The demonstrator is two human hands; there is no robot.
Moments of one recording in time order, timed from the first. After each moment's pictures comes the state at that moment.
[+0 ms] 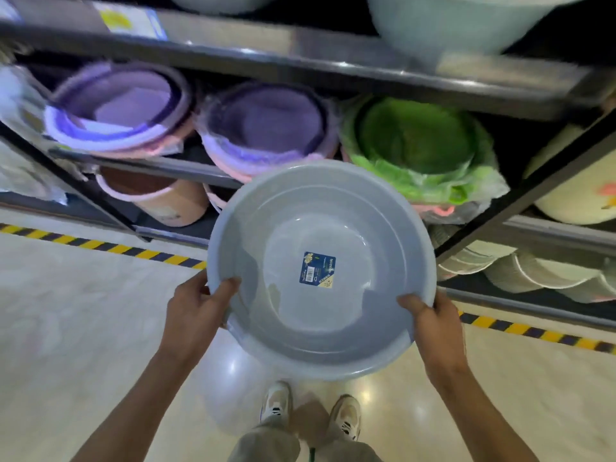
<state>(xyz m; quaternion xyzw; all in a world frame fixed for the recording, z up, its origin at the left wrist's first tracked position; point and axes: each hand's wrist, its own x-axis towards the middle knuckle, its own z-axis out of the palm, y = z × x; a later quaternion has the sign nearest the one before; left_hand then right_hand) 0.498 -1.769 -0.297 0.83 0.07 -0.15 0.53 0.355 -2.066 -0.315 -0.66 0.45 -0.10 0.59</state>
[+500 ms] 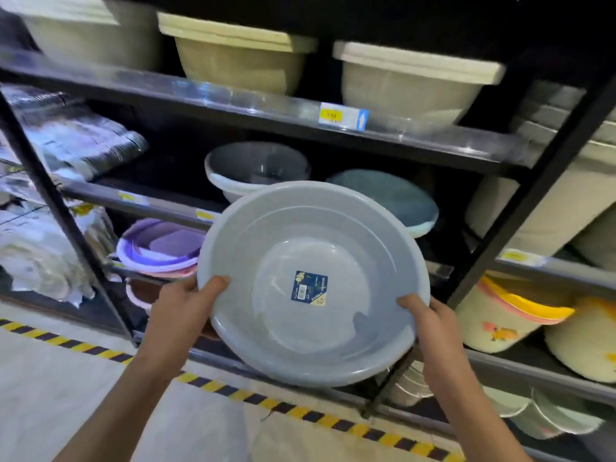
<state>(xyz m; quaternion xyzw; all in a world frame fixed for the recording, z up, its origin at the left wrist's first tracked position) 0.481 -1.765 -0.022 0.77 0.03 -0.04 0.64 0.352 -2.070 -0.013 -0.68 0.31 -0.20 0.63</state>
